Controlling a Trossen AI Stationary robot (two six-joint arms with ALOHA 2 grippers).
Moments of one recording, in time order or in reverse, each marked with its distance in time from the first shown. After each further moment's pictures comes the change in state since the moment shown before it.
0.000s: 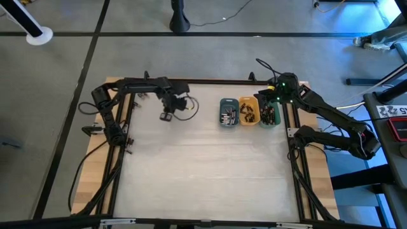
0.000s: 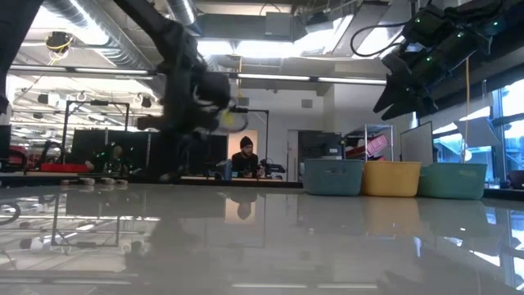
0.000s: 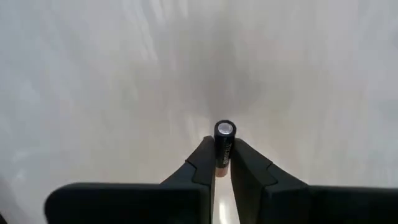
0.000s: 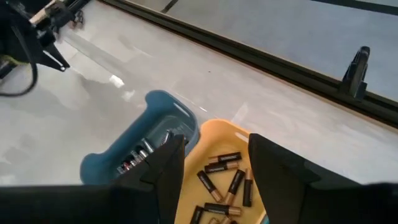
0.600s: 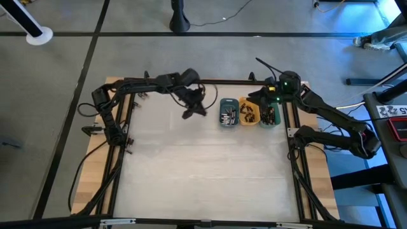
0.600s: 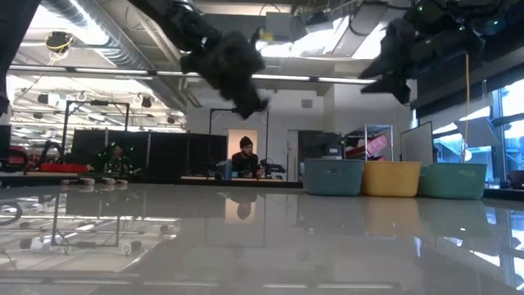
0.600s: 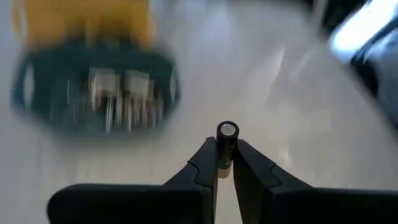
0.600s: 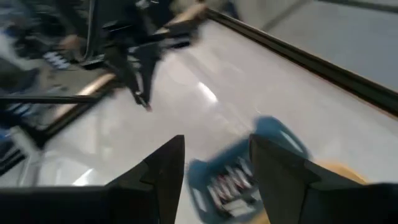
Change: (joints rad) left arm -0.062 -0.010 0.131 0.468 0.754 -0.360; right arm 0.044 0.000 0.000 0.188 -0.372 0.000
